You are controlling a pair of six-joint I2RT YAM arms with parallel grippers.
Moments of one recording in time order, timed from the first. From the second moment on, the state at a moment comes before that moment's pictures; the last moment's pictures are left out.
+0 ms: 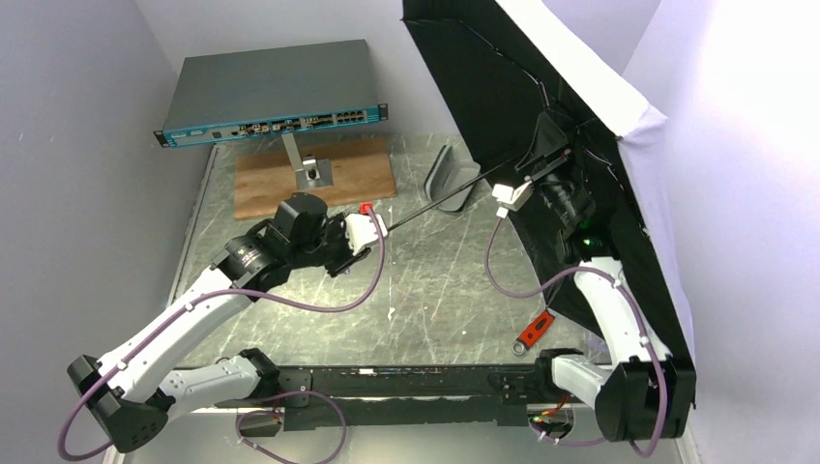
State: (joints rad) left arm -0.72 1.02 1.11 -0.67 0.21 0.46; right arm 0.03 1.10 0.85 0.40 -0.41 -2.01
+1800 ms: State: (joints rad) left arm -0.69 1.16 1.14 -0.58 0.30 0.26; right arm 0.24 1.05 1.04 -0.04 -0.16 0.67
